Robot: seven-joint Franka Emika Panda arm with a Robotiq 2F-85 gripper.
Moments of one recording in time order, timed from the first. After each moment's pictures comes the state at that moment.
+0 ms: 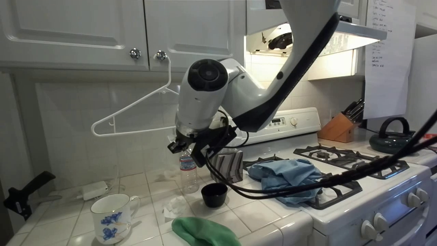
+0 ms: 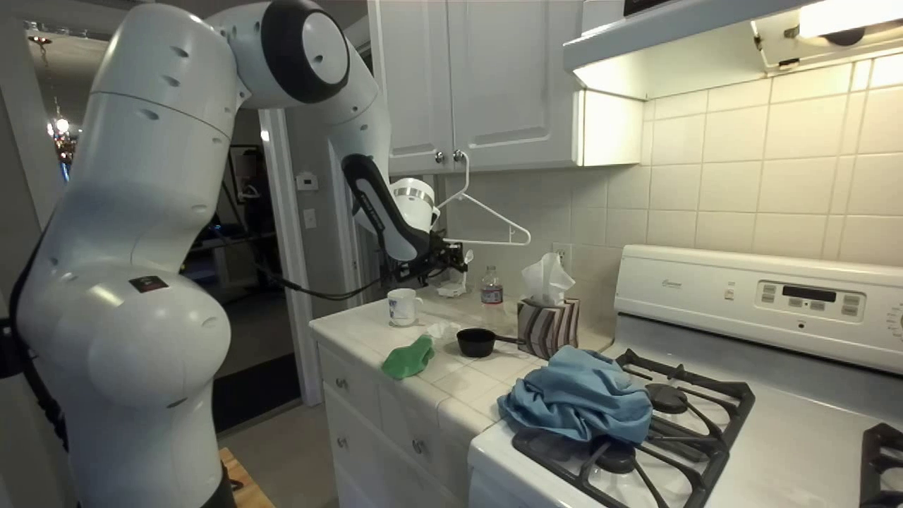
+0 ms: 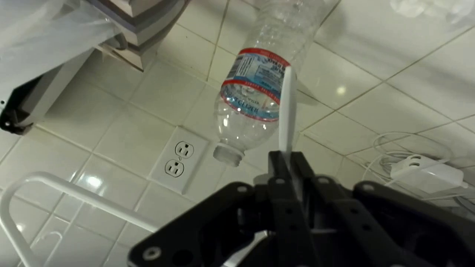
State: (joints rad) arm 0.15 0.36 0.14 -1.95 -1.81 2.71 1.52
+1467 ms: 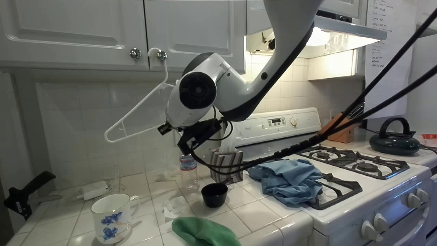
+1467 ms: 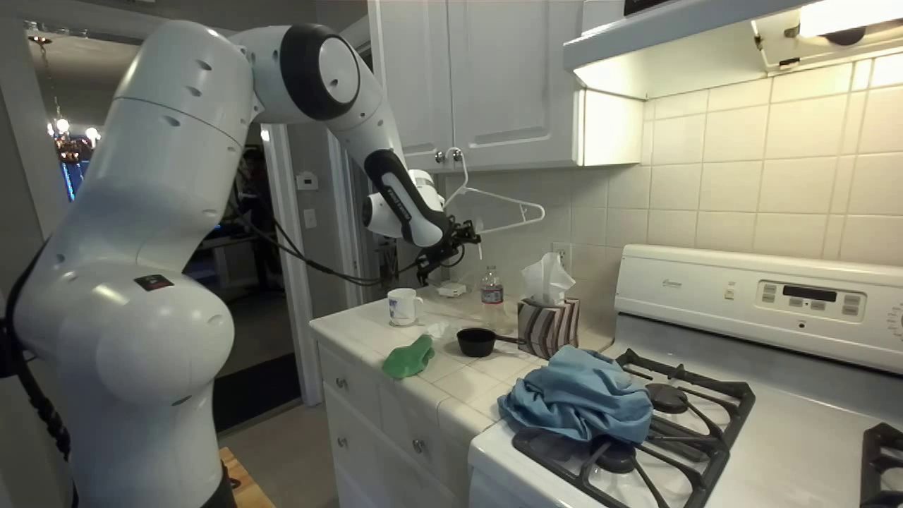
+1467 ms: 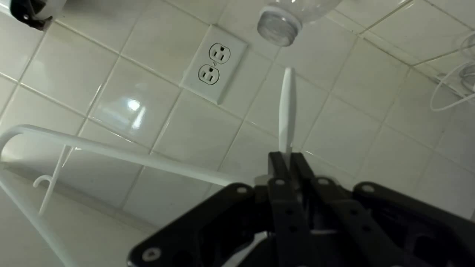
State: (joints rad) arm 0.18 0.44 0.14 -1.78 -2.16 2.58 1.82
